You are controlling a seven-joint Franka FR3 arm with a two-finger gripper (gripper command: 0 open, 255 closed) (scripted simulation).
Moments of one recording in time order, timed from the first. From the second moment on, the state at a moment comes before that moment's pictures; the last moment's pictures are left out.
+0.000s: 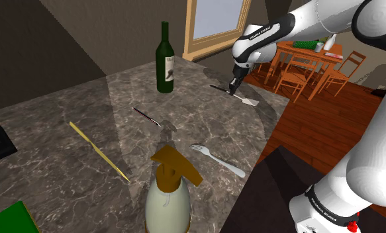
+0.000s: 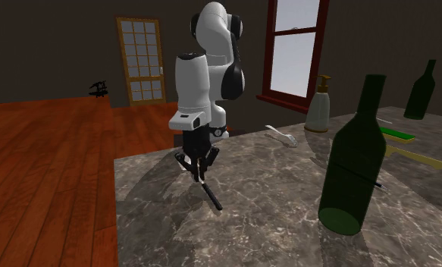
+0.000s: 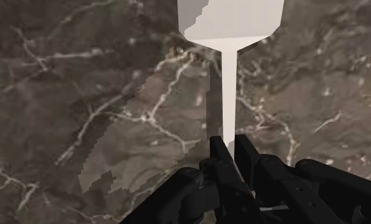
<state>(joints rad) 0.01 0.23 -0.30 -2.04 0.14 2.32 -0.62</state>
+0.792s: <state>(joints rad) 0.02 0.16 -0.31 -1.98 0.10 2.19 -0.59</state>
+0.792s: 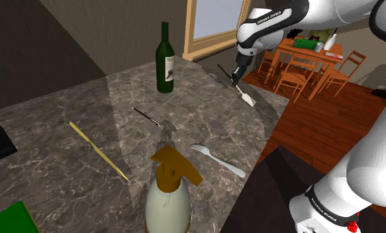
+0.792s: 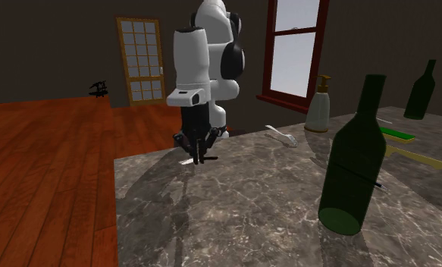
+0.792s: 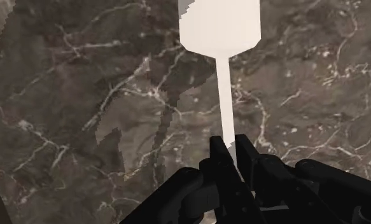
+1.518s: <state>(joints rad) 0.02 0.10 -0.31 -1.90 0.07 2.06 -0.57</state>
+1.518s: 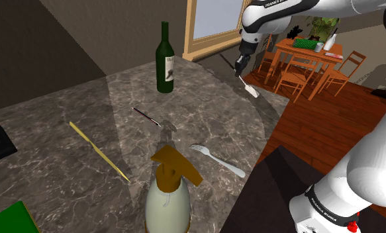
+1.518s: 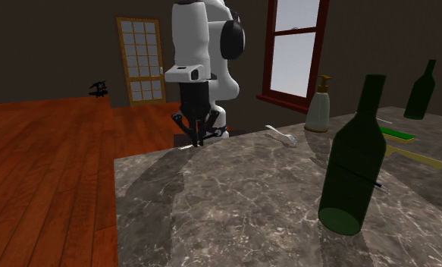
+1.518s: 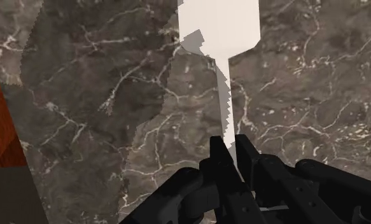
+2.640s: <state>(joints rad) 0.21 -0.08 -0.12 -2.12 0.00 2.10 -0.16</state>
